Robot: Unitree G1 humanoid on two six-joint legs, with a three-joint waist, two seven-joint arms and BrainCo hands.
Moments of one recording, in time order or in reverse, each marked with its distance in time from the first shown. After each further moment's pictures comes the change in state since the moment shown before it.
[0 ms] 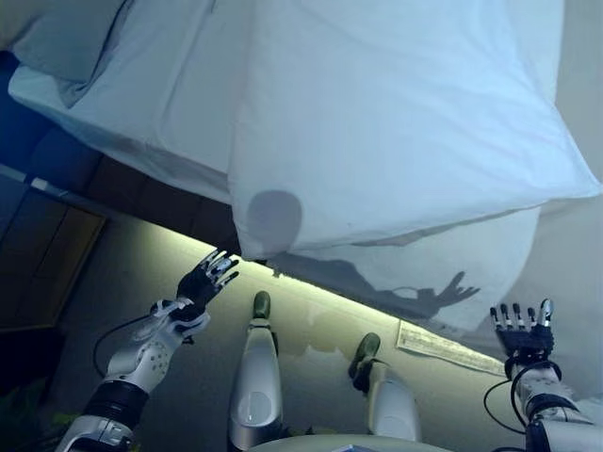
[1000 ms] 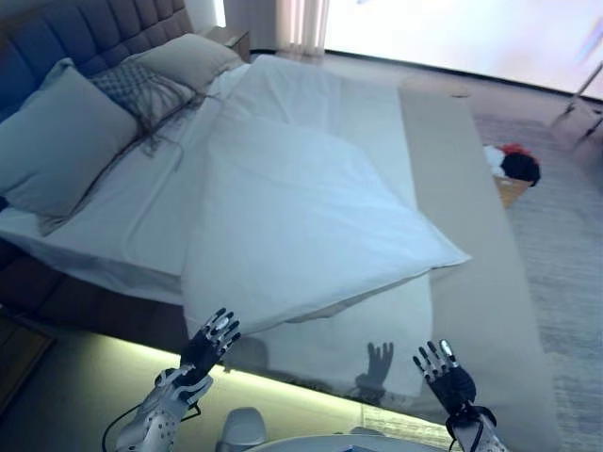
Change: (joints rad) left arm 0.279 -0.231 0.103 0.041 0.087 0.006 -0.061; right arm 0.463 0.252 0.215 -0.558 -0.376 -0.138 -0.185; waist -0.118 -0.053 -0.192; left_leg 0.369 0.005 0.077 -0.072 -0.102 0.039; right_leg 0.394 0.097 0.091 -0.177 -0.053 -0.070
